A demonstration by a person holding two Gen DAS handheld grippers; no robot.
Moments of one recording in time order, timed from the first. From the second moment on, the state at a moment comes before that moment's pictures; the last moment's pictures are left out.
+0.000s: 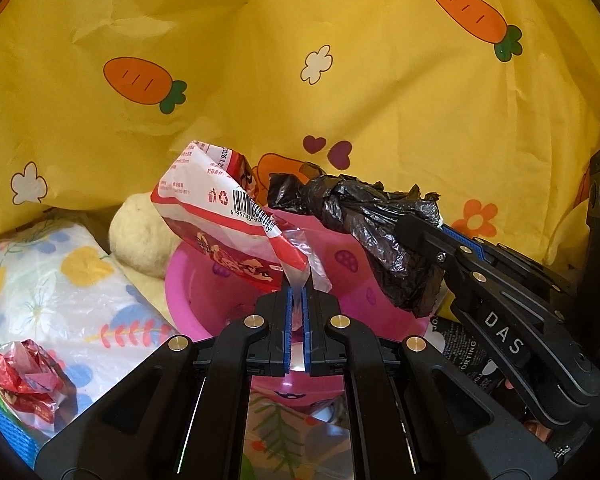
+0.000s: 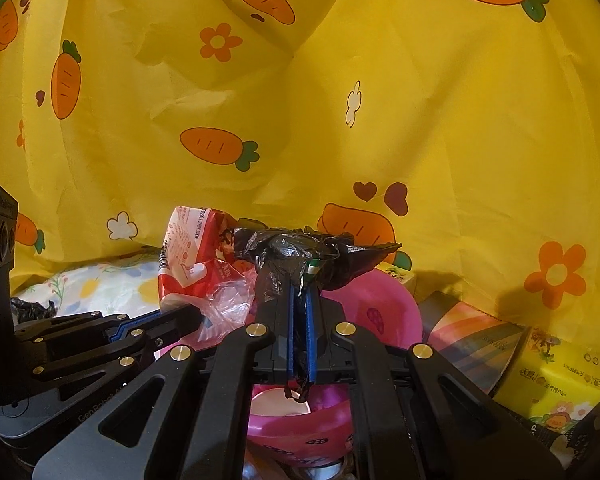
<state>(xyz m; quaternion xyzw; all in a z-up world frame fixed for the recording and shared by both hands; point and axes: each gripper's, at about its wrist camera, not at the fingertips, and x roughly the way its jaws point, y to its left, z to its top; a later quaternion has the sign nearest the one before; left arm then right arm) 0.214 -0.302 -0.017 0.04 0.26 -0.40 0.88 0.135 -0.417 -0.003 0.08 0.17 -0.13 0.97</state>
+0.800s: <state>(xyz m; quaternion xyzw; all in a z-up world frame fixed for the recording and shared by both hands) 0.225 -0.264 -0.023 -0.04 0.25 -0.36 0.90 0.132 -0.425 -0.007 0.11 0.17 -0.14 0.97</state>
